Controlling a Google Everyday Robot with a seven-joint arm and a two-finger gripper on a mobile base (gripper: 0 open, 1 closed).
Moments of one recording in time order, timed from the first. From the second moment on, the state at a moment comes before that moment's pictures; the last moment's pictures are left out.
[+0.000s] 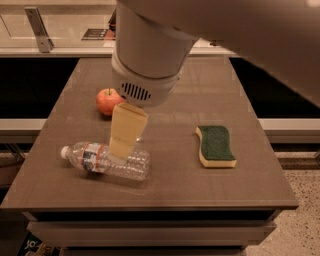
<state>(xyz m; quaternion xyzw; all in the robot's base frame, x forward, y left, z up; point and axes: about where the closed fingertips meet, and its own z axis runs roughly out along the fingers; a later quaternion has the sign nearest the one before) 0.423 0.034 0.971 -0.58 0.79 -0.03 0.21</state>
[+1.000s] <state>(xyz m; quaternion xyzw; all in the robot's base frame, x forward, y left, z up) 0.453 0.081 0.915 -0.62 0.77 0.00 0.15</state>
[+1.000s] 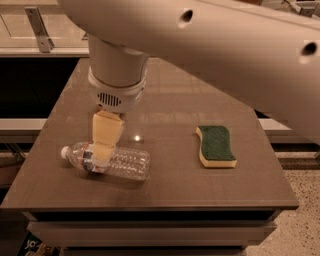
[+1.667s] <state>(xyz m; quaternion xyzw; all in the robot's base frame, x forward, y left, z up) 0.449 0.090 0.882 -0.62 0.77 0.01 0.12</state>
